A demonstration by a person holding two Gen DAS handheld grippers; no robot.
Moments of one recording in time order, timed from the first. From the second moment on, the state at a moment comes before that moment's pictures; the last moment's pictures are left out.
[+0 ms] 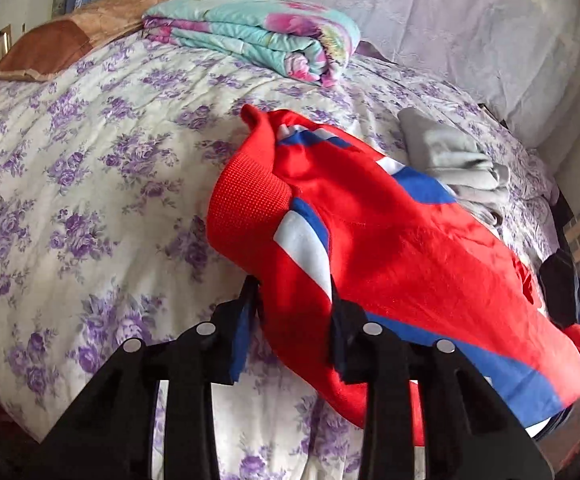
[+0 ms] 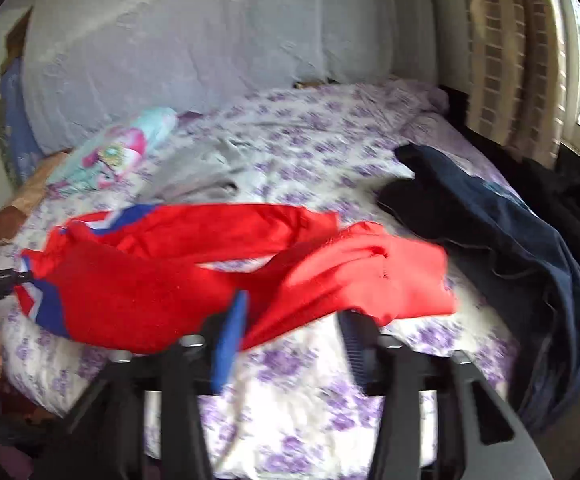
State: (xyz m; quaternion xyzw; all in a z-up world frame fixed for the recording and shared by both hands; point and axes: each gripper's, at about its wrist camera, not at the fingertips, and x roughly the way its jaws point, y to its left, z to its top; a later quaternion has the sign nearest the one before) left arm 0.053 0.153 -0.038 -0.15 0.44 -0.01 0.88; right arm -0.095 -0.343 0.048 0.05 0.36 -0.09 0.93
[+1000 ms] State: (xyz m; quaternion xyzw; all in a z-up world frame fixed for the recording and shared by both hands) left arm 0.009 0.199 -0.051 -0.09 0.49 0.06 0.86; right arm -0.099 -0.429 -0.048 0.15 0.37 -0.02 0.91
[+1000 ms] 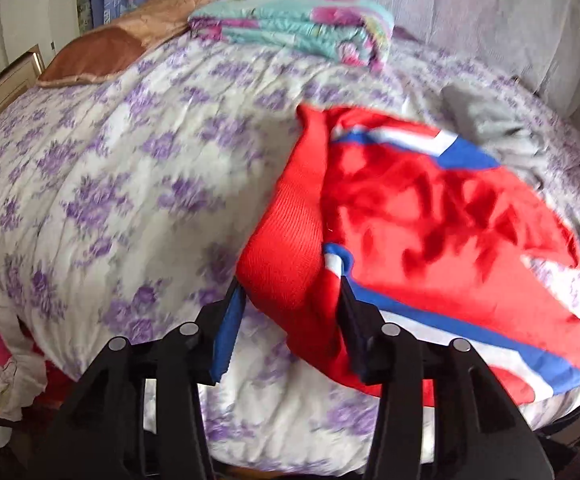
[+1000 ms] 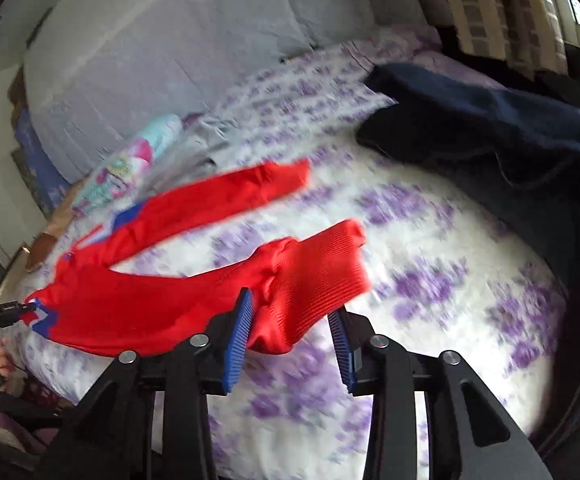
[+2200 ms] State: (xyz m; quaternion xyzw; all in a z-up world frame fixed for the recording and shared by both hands) left arm 0.117 0.208 -0.014 -0.10 0.45 0.06 0.88; right arm 0.091 -0.272 0.024 -0.01 0.40 0.17 0.90
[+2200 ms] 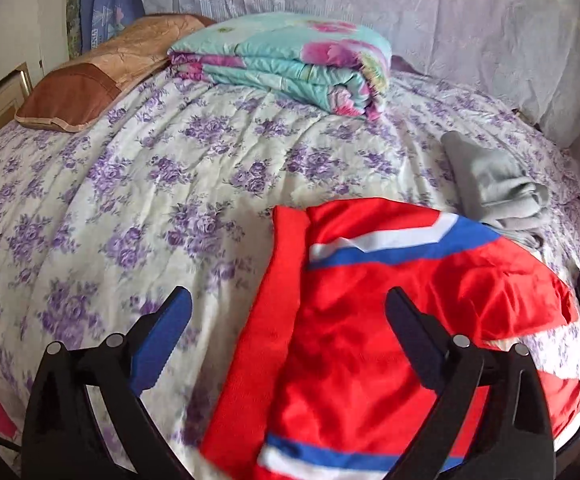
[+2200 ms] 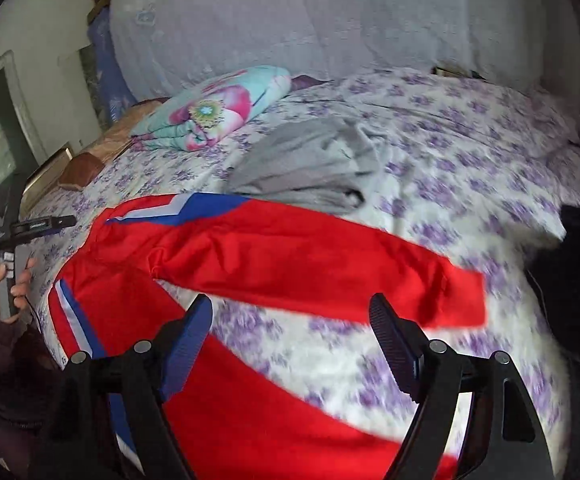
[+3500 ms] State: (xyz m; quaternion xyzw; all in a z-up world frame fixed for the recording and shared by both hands) left arm 0.008 0.245 -0.029 -0.33 0.47 -0.07 0.82; right arm -0.008 -0.230 -0.042 -0.08 0.39 0.35 0.85
